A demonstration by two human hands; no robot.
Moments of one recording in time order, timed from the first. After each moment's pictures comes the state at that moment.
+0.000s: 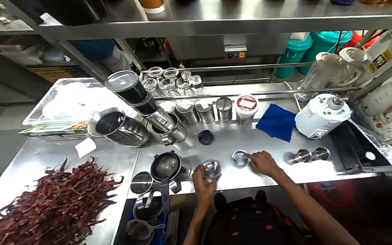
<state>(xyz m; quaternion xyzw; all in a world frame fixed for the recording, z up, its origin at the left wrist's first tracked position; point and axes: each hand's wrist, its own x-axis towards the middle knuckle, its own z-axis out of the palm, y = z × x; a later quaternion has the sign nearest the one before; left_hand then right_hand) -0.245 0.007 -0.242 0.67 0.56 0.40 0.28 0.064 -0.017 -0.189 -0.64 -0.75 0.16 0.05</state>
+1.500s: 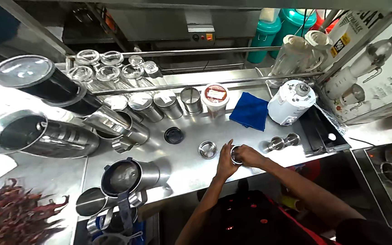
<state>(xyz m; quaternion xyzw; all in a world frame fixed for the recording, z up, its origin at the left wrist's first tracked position) -0.056 0.005 -0.265 0.81 0.35 0.27 0.39 0.123 -0.035 -0.213 -0.51 -0.83 0.20 0.10</state>
